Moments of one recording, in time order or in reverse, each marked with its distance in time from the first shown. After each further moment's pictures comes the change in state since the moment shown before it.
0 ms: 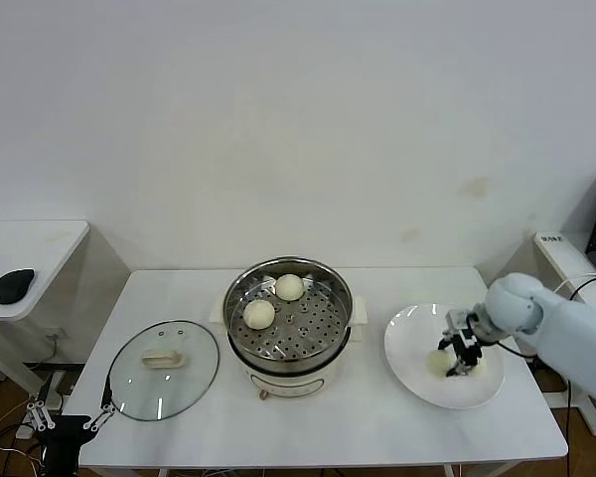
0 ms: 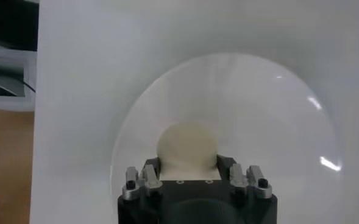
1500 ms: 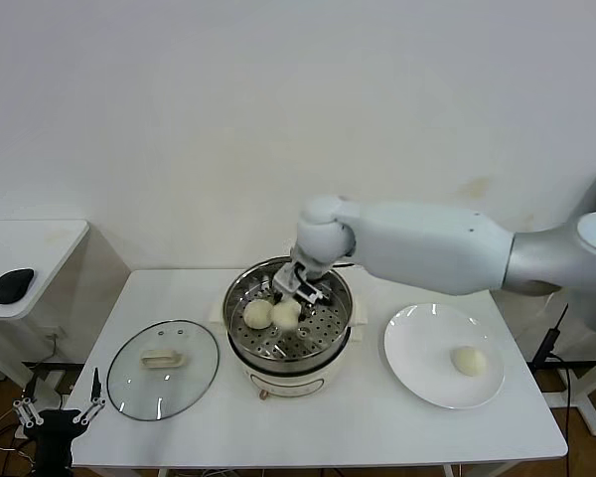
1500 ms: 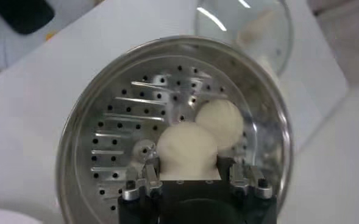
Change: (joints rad) left arm -0.021 -0.029 -0.030 -0.007 -0.033 -0.005 -0.009; right arm 0.538 0.693 -0.544 -0.065 0.065 0.301 0.079
